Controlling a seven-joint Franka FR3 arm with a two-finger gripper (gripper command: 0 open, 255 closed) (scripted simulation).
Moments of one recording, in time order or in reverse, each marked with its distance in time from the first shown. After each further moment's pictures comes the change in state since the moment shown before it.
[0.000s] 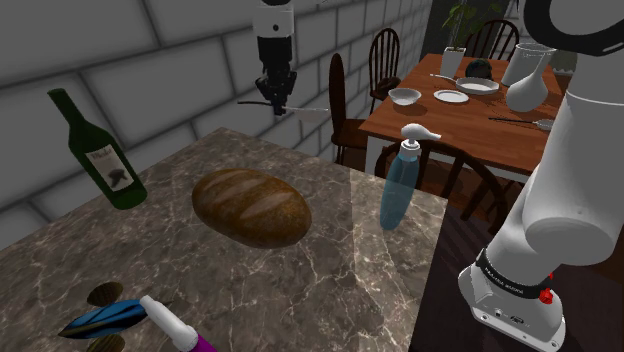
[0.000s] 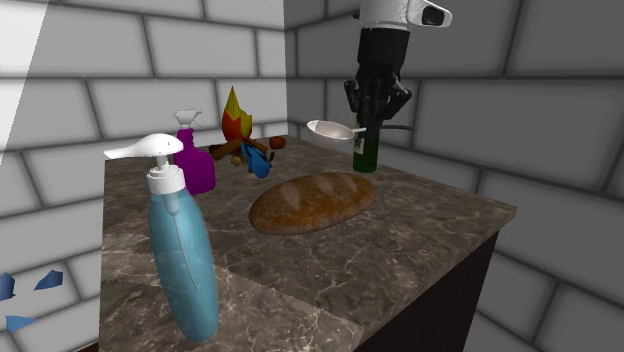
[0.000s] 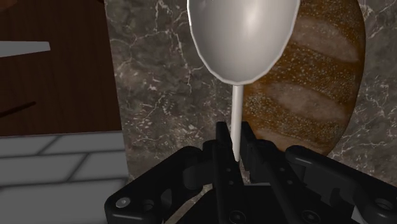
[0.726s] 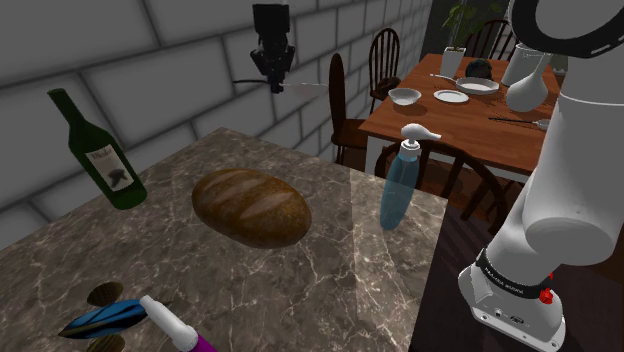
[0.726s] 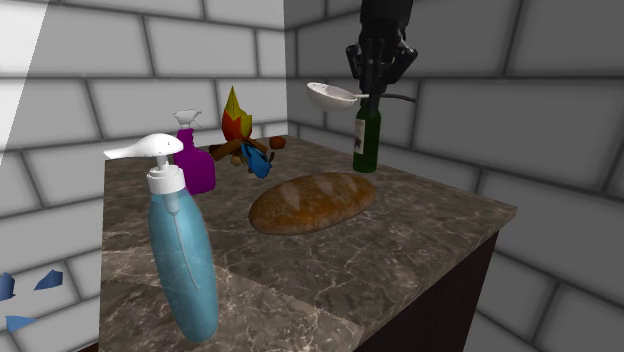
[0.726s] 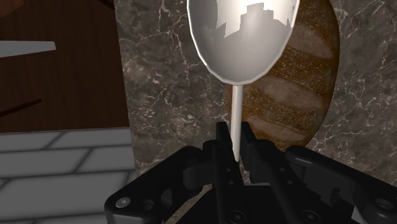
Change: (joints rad) arm 0.003 0.036 0.001 0.197 -0.006 -0.161 0.016
